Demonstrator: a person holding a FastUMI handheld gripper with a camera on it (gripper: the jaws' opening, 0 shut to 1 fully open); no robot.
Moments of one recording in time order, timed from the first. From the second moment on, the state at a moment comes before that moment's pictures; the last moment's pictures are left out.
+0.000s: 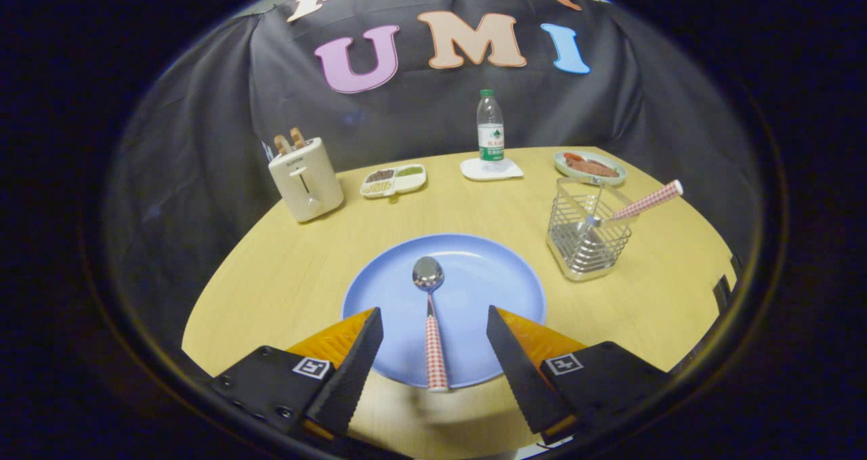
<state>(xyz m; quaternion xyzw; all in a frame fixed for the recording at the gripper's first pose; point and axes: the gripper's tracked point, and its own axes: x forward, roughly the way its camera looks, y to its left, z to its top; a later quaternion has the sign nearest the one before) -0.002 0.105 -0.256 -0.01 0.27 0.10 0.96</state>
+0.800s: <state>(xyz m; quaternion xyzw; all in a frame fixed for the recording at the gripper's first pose) -0.001 0.104 -0.298 -0.06 0.32 0.11 0.94</state>
